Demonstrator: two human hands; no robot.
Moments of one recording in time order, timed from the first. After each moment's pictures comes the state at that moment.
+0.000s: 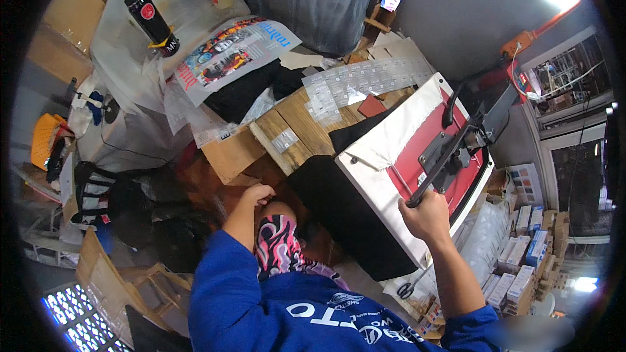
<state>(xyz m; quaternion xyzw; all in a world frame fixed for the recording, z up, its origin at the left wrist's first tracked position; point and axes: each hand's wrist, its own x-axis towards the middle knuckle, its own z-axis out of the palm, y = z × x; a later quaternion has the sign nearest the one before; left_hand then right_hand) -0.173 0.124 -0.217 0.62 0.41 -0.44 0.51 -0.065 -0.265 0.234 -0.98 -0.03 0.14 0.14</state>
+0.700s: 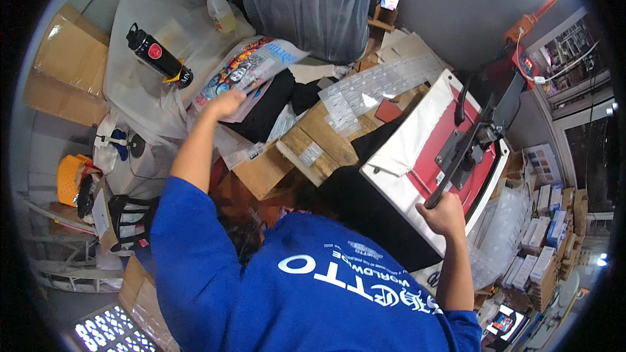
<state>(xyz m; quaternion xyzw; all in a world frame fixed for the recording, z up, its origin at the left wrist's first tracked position) 0.067 0.368 0.091 0.96 0.08 -0.23 0.16 -0.057 -0.263 0.240 -0.97 0.03 0.21 0.14</state>
